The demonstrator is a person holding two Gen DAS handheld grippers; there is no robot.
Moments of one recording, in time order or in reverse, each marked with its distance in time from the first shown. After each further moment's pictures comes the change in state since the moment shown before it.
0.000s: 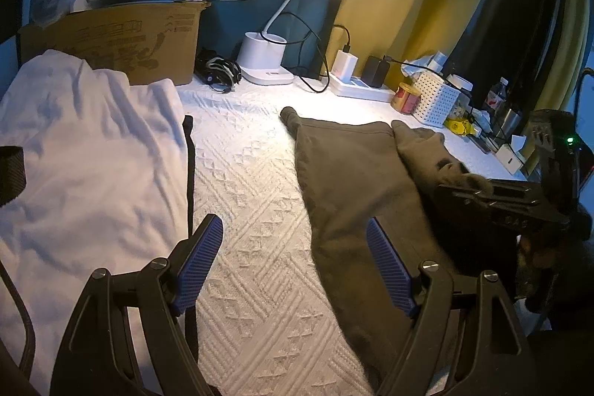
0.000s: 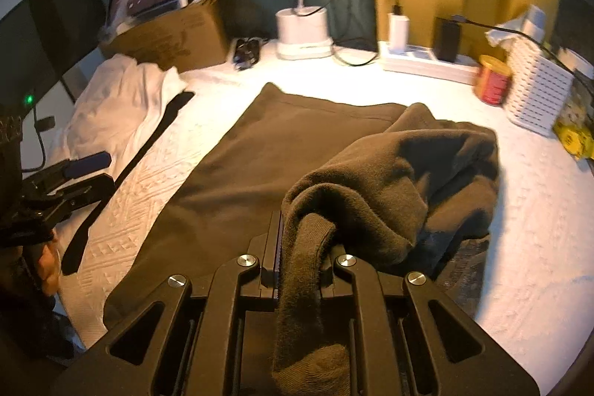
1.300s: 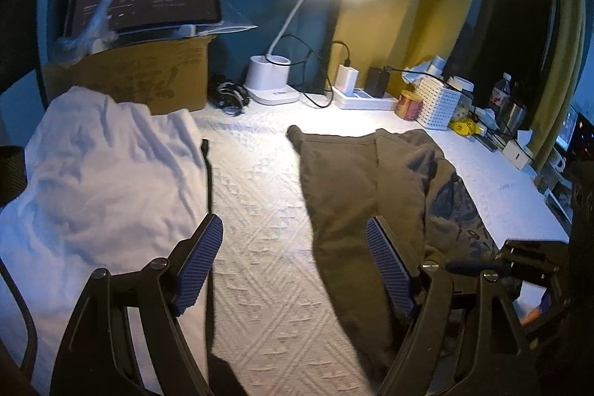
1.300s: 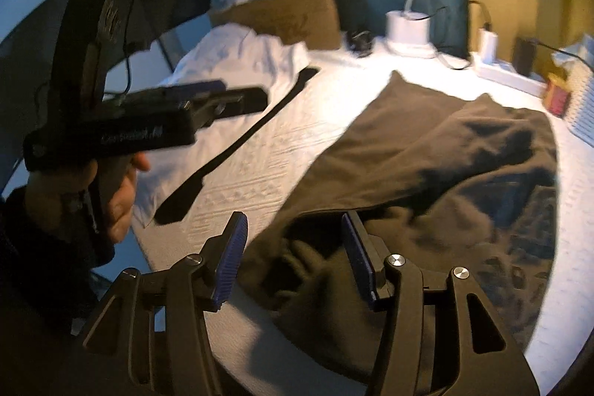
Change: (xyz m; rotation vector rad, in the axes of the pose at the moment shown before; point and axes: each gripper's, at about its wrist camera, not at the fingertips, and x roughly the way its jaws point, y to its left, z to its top) left arm -0.030 -0.025 0.004 0.065 -0.039 0.088; right arm -0.046 0.085 -0.056 -0.087 -0.048 0.195
